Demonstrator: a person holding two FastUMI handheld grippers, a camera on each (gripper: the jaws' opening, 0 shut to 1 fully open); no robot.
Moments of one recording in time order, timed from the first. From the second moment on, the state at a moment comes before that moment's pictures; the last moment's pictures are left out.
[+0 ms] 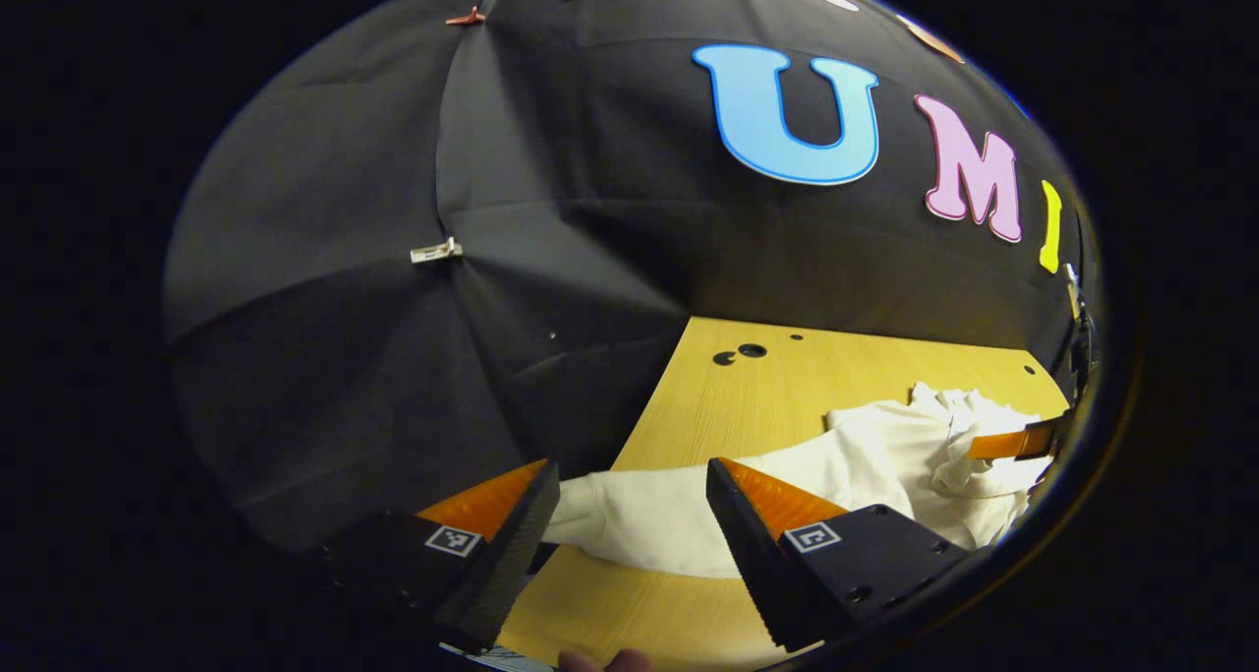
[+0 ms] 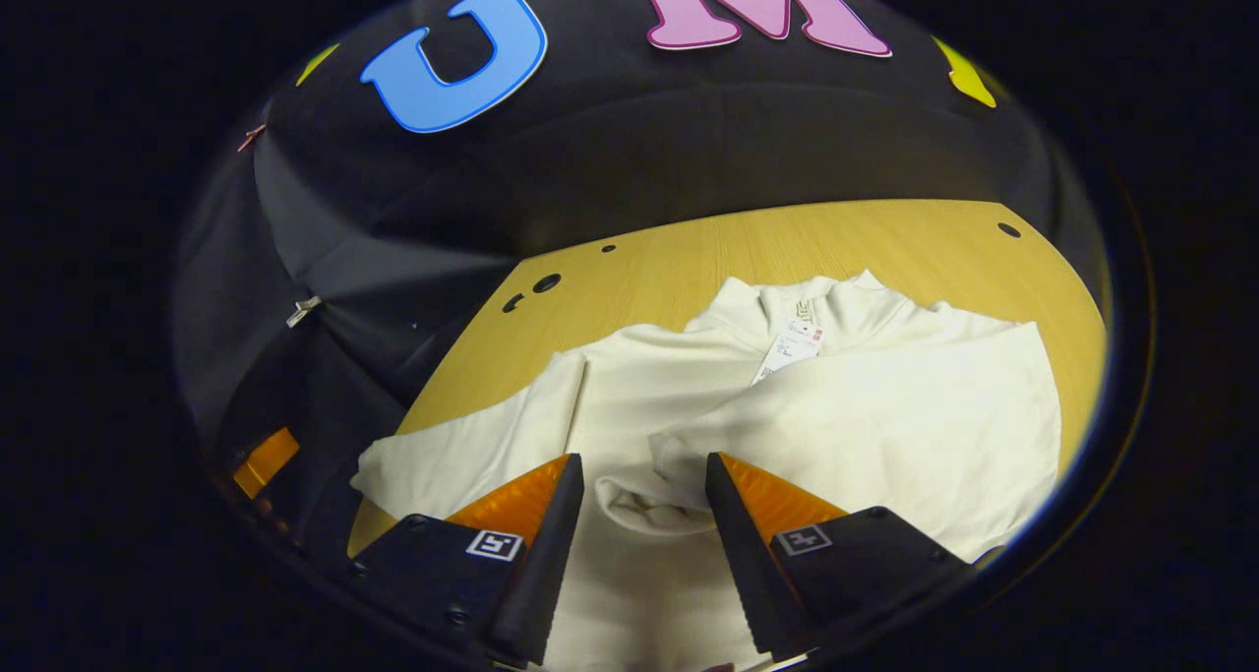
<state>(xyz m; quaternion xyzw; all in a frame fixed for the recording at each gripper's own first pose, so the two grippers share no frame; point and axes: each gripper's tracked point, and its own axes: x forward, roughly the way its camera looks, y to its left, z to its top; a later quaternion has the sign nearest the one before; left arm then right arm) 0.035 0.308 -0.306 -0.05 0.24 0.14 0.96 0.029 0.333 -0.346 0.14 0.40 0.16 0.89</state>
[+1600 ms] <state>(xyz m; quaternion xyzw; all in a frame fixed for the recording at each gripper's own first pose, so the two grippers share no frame) 0.061 0.351 -0.443 -0.08 0.40 0.18 0.90 -0.074 0.187 -0.279 0.11 0.40 0.08 0.90</state>
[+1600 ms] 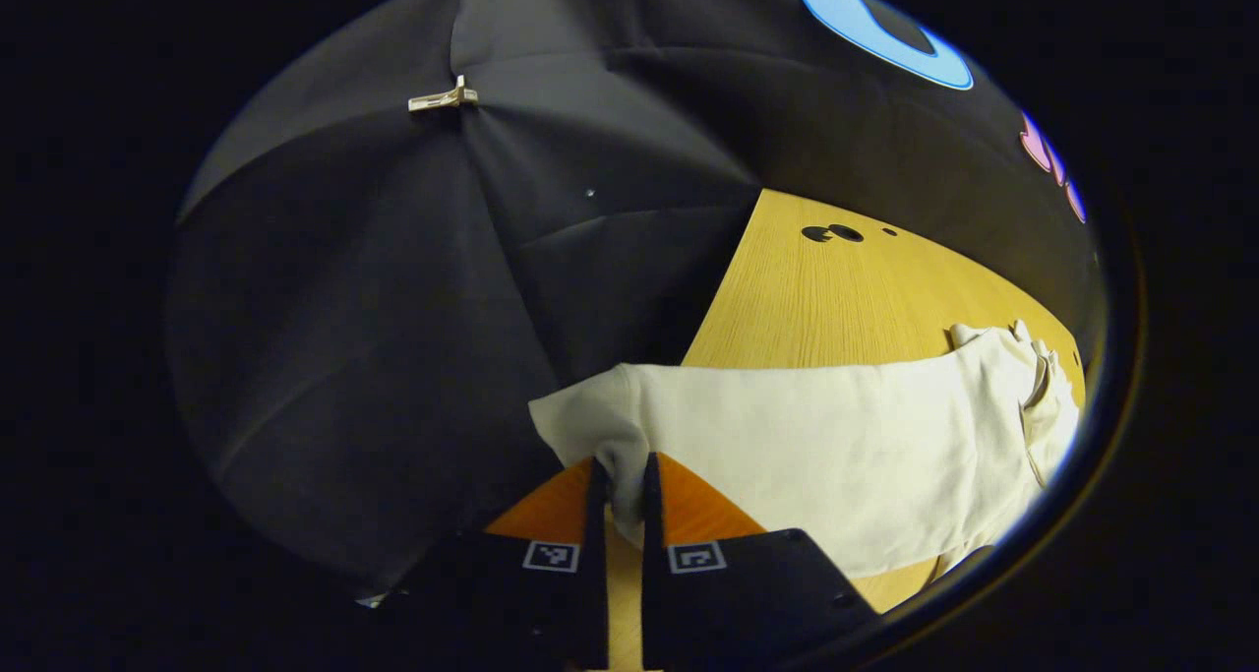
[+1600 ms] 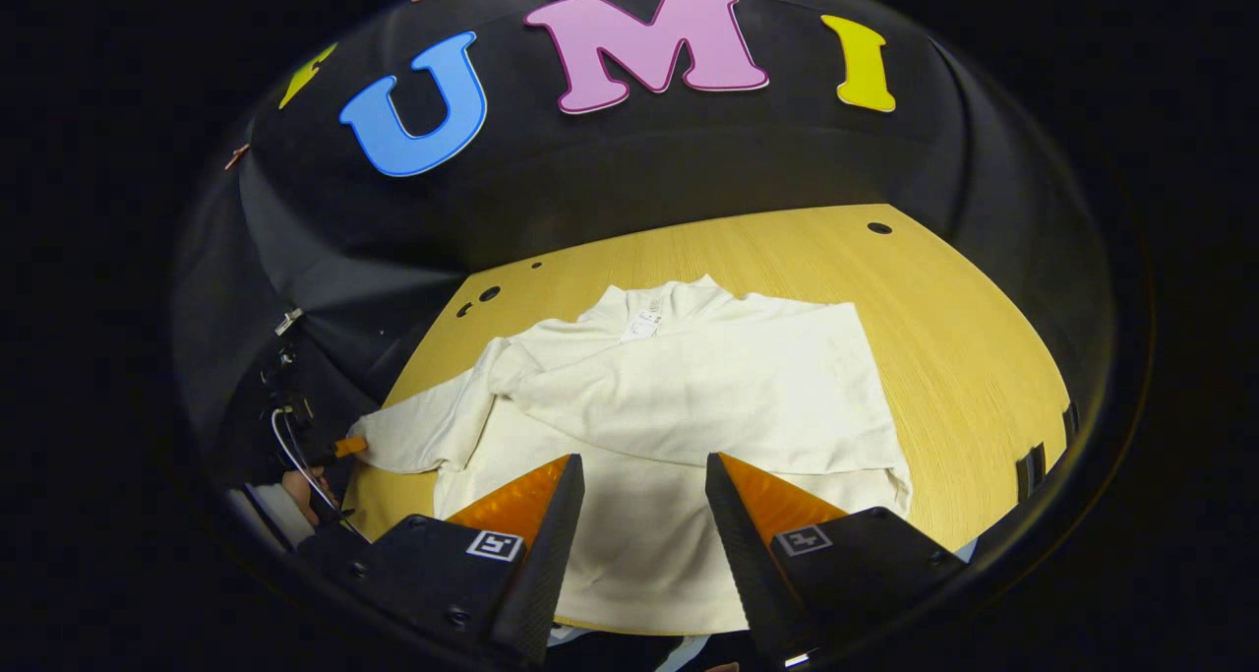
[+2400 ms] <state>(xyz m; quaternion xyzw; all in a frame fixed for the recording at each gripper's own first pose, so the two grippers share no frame) 0.115 0.135 -0.253 -0.12 0.25 0.01 0.96 -0.084 0.103 -0.270 0.14 0.39 0.04 0.91</state>
